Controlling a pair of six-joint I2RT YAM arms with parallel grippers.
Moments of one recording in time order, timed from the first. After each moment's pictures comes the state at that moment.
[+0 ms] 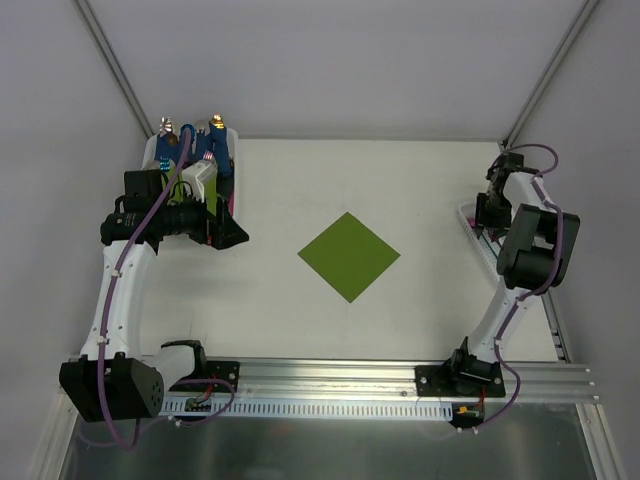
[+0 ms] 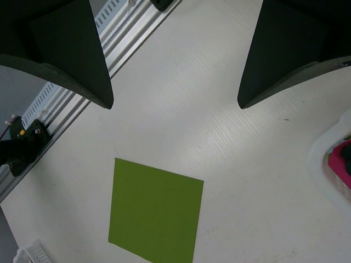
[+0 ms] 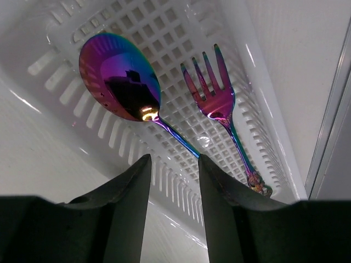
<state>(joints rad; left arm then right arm) 0.09 1.11 1.13 -0.86 0.84 0.17 -0.24 1.99 1.54 -0.88 0.12 -0.06</state>
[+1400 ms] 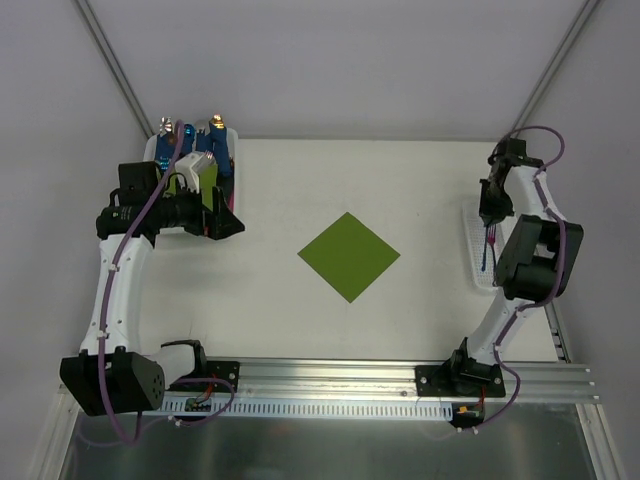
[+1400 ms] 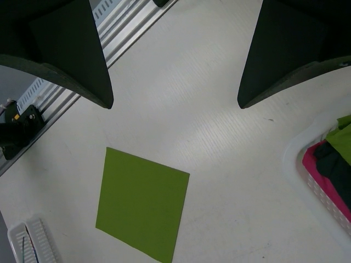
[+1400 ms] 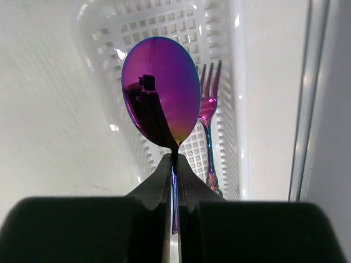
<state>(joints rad) 0.11 1.14 1.18 -0.85 0.80 0.13 -0.19 1.94 1.57 -0.90 0.15 -0.03</state>
